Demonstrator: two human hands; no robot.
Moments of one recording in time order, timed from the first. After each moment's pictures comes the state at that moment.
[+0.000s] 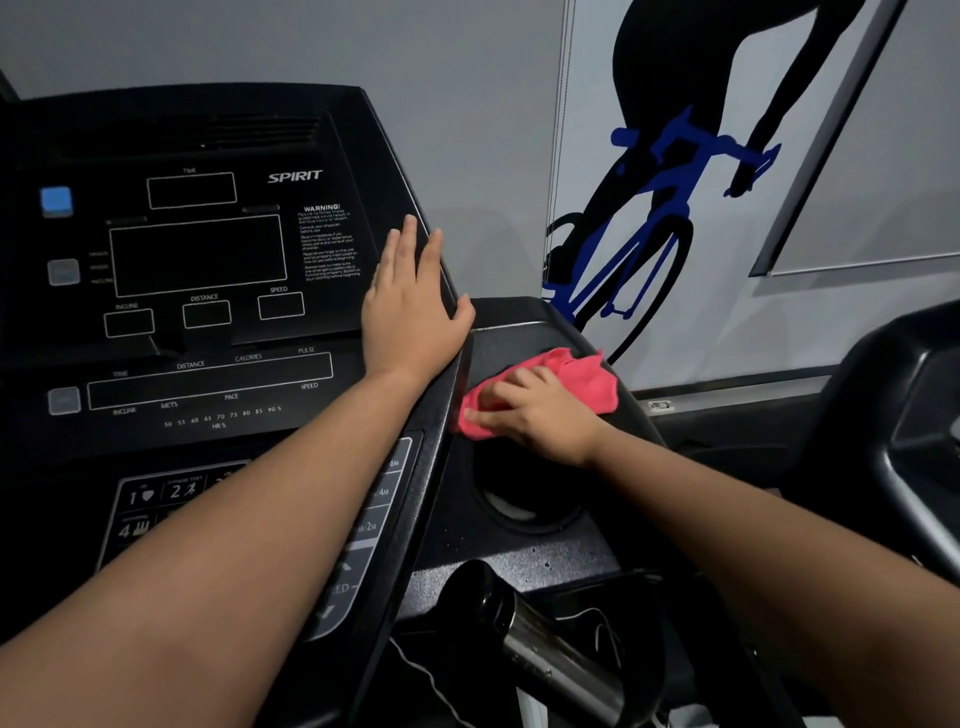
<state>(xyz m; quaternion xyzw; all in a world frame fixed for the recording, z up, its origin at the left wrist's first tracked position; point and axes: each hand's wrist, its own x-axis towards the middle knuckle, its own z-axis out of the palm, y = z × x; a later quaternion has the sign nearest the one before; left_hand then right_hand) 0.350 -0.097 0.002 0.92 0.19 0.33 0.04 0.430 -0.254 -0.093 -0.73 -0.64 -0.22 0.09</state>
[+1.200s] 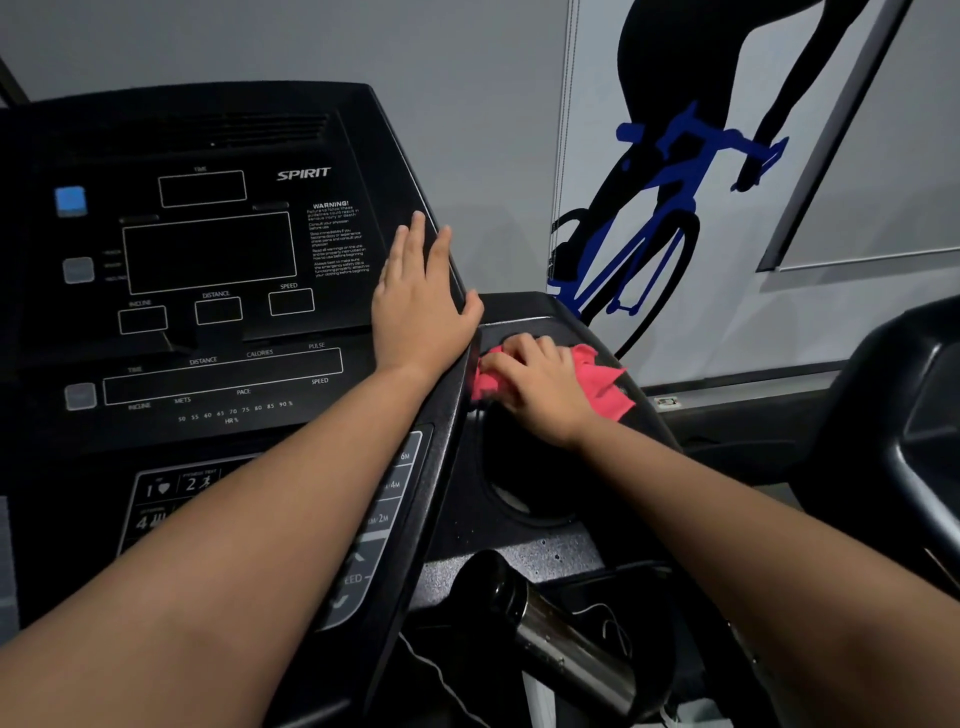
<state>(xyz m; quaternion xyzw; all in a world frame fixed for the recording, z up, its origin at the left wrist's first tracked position) 0.350 -0.099 0.004 0.93 0.19 0.33 0.04 0.411 -0.239 -0.070 -0.87 -0.46 -0.12 0.15</state>
